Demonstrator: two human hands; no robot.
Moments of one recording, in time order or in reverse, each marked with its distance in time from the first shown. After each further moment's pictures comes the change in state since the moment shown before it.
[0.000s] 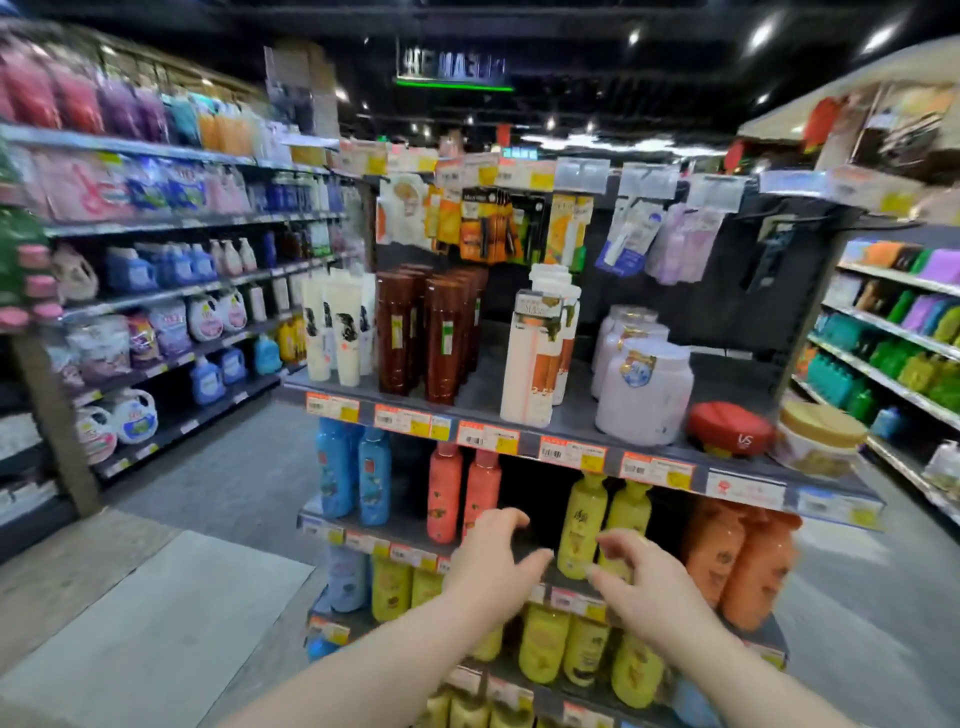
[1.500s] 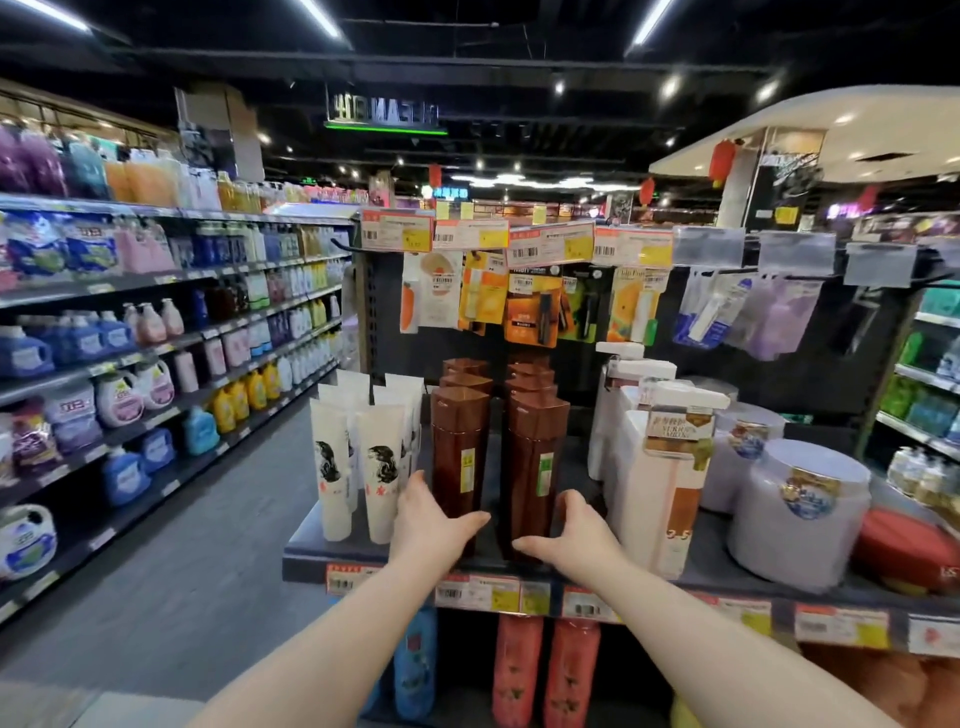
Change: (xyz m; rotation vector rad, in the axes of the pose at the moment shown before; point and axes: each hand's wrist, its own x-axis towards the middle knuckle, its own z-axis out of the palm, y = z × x) left_hand 0.268 -0.114 -0.166 -0.208 0.126 -0.180; right_hand 0.287 -0.147 0.098 0.161 0.112 0.148
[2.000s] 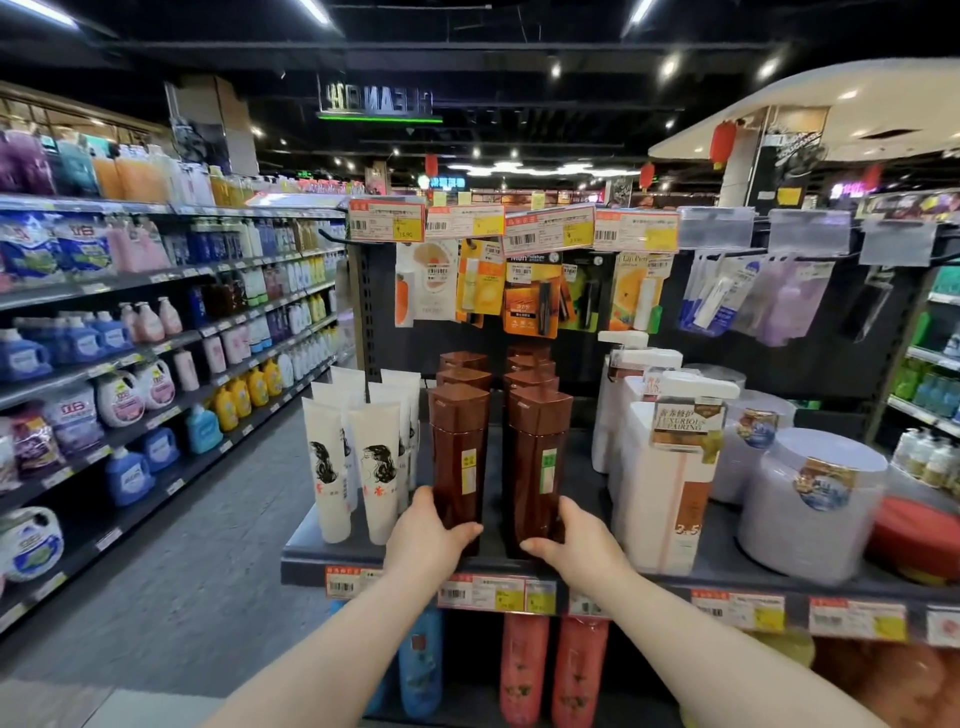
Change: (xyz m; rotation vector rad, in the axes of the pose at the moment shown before) left_hand 0.005 -0.016 0.004 0.192 -0.028 0.065; right_hand 0.001 0.008 0.011 -0.023 -0.029 -0.046
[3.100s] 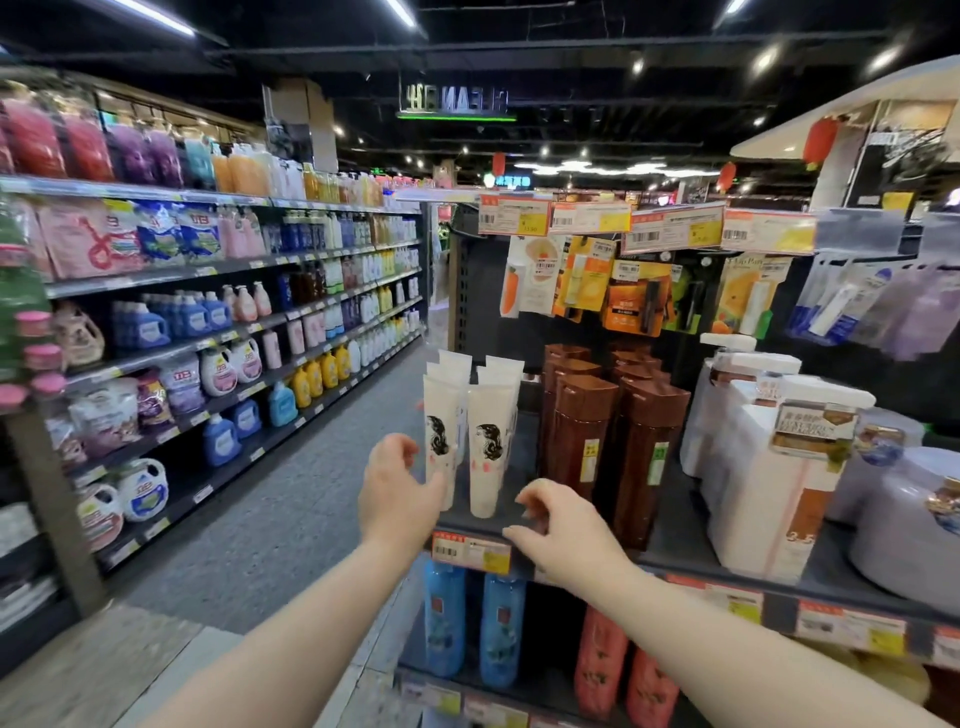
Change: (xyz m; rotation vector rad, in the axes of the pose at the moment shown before) left_hand -0.015 -0.046 -0.117 -0.080 0.424 0.115; right_hand -0.041 -0.104 0.060 -0.091 -0.045 -0.350
